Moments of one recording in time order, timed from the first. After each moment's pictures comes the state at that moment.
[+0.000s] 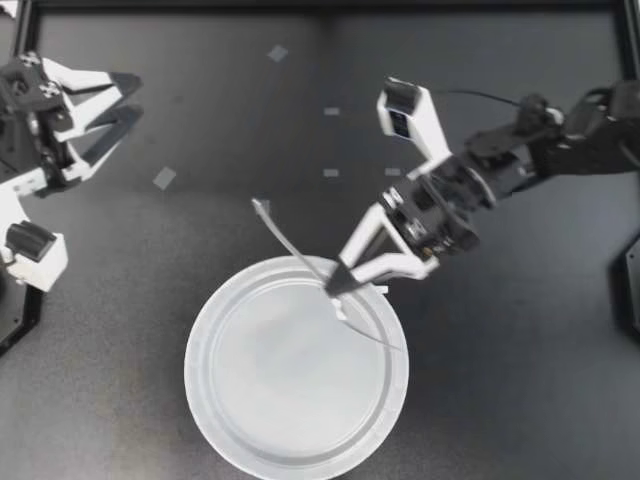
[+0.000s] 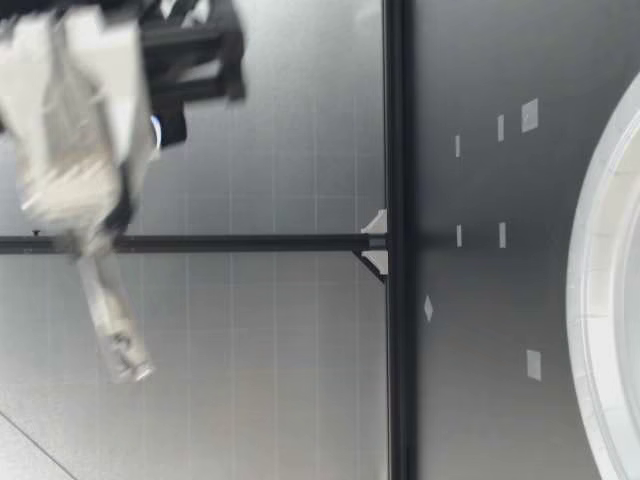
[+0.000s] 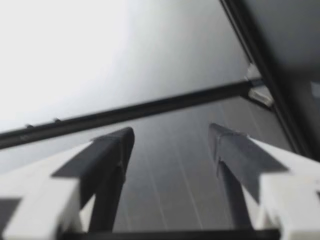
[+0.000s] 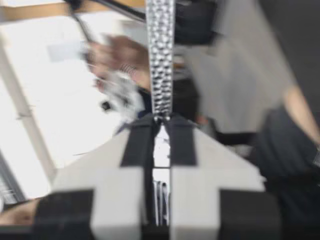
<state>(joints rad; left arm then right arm) 0.02 -0.77 0.98 1.42 0.56 0.08 -0.25 -0.09 0.61 1.84 0.84 -0.52</state>
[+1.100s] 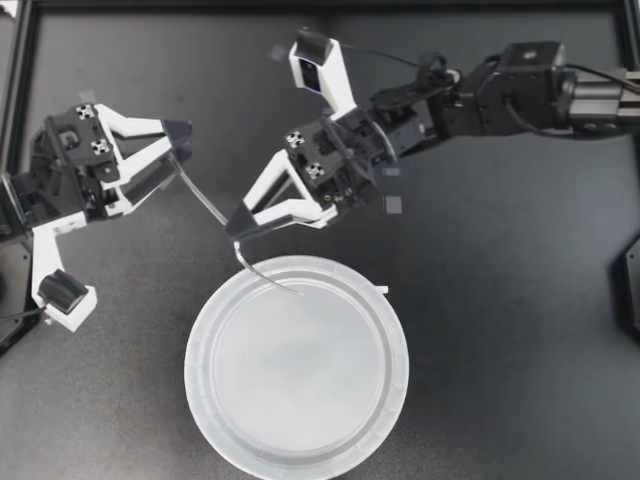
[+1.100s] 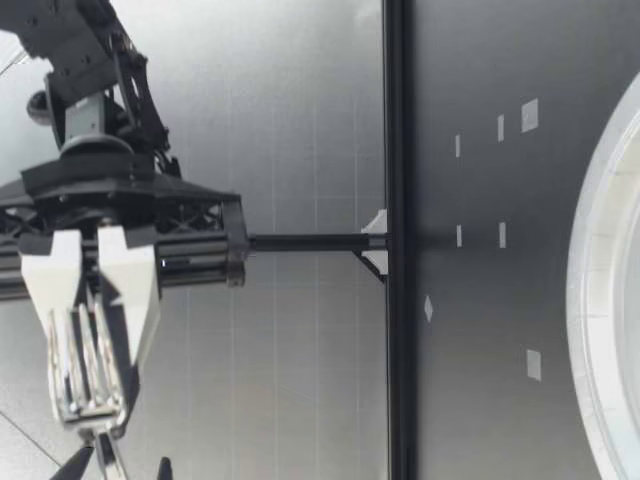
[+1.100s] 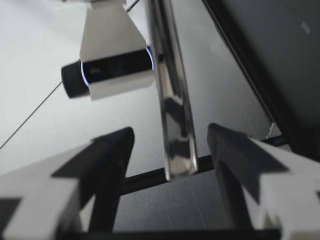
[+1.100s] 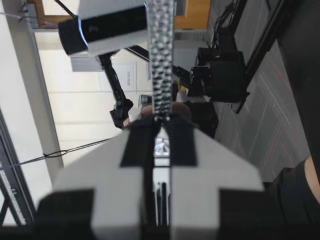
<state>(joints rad) -0.09 -0.64 0.97 1.67 0.53 -0.13 -0.31 0.19 0.31 1.88 0.90 -0.62</state>
